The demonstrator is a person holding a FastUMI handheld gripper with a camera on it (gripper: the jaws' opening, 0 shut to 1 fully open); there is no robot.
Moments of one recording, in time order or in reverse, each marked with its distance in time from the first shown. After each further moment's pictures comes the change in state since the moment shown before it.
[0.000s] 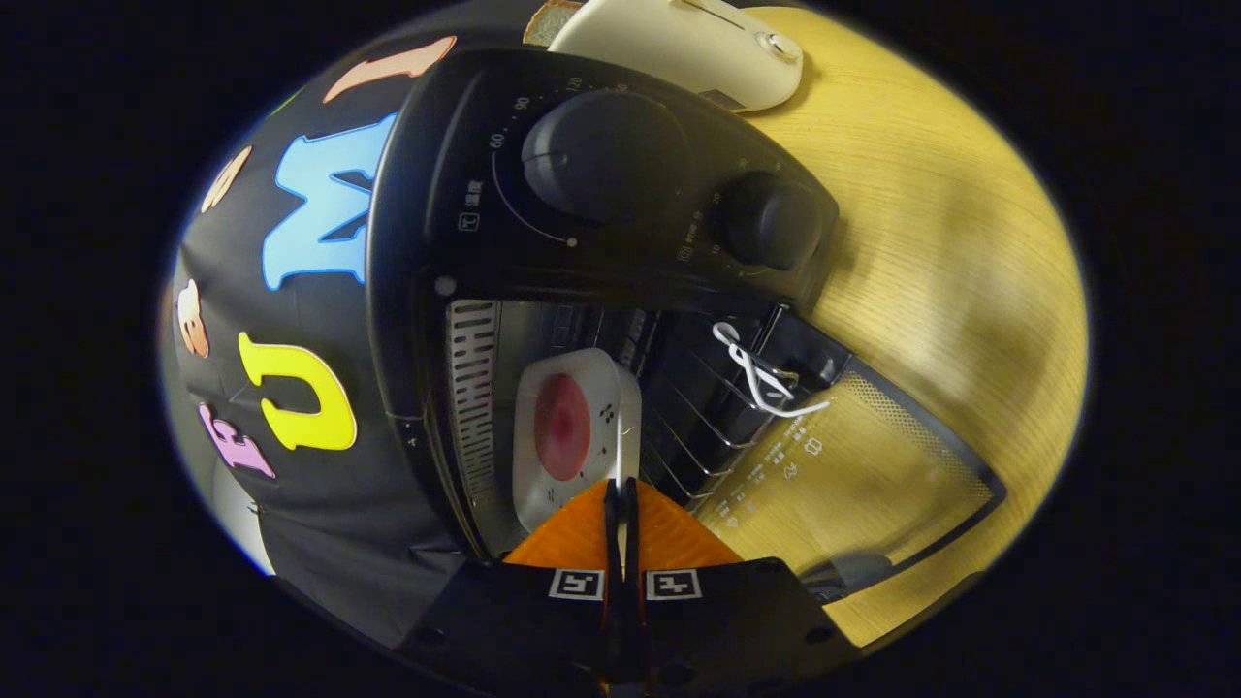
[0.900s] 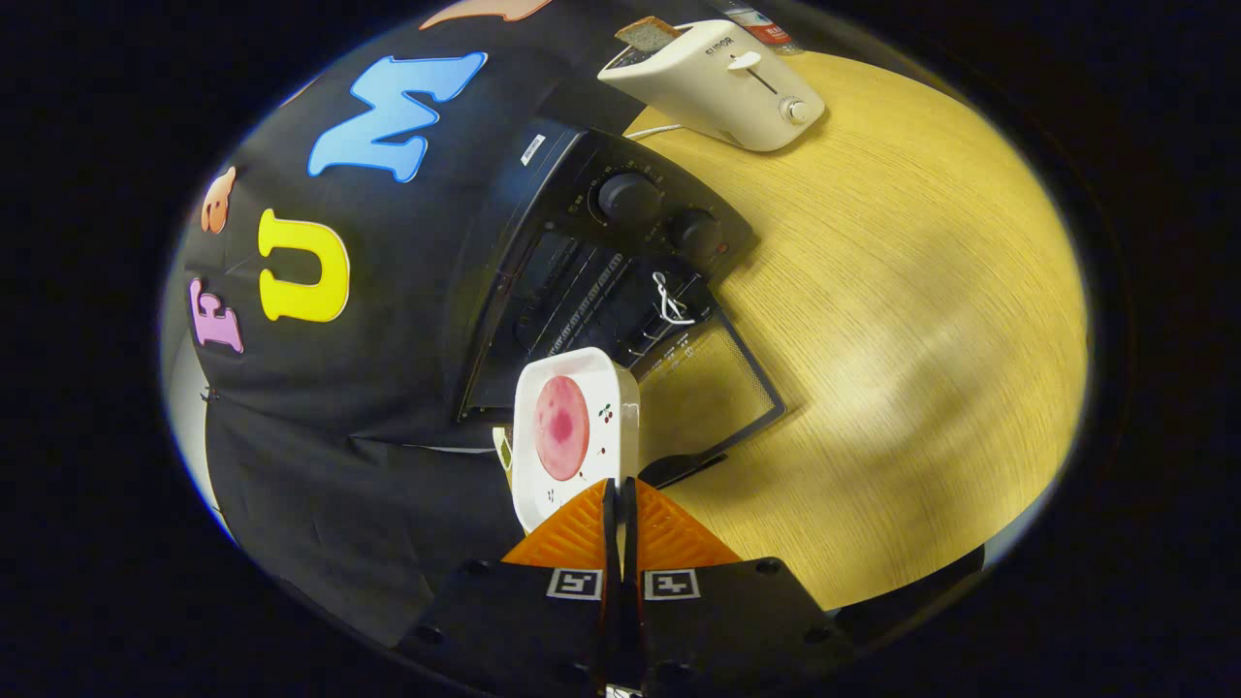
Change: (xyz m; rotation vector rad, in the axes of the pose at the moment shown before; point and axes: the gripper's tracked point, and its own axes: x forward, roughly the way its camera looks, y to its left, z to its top) arm -0.142 -0.032 -0.033 -0.264 0.228 -0.162
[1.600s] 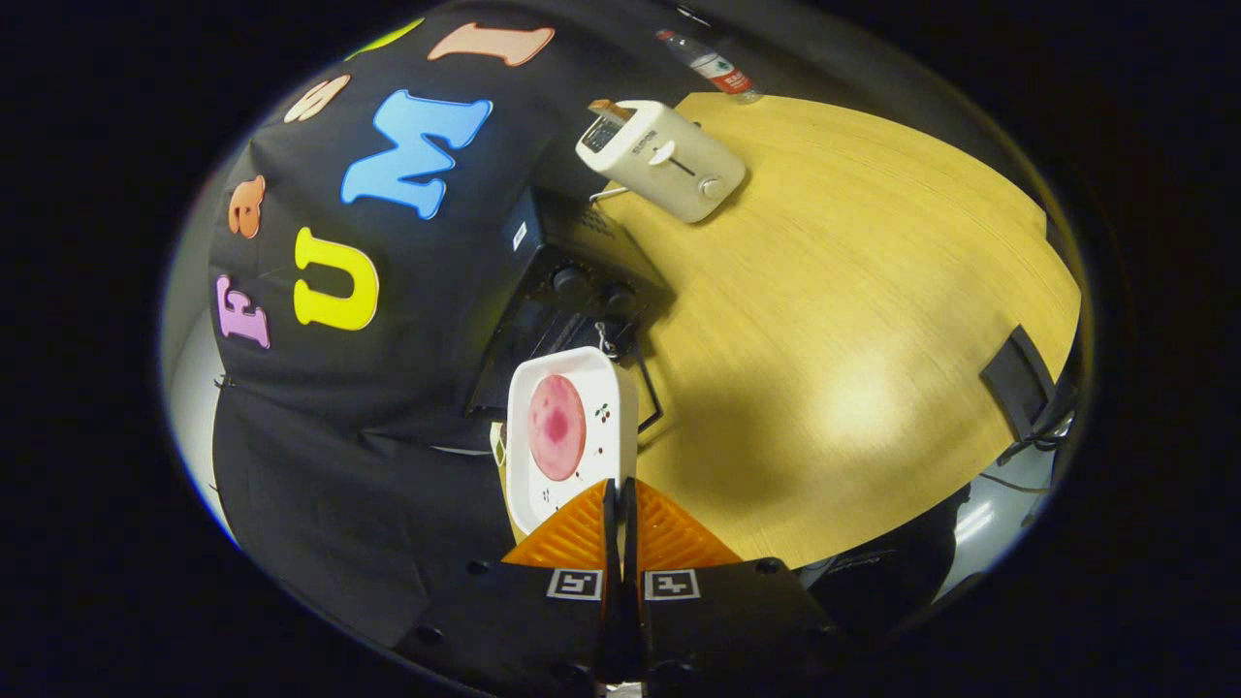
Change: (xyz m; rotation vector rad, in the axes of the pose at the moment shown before) arm -0.137 -0.055 -0.002 -0.078 -0.040 0.017
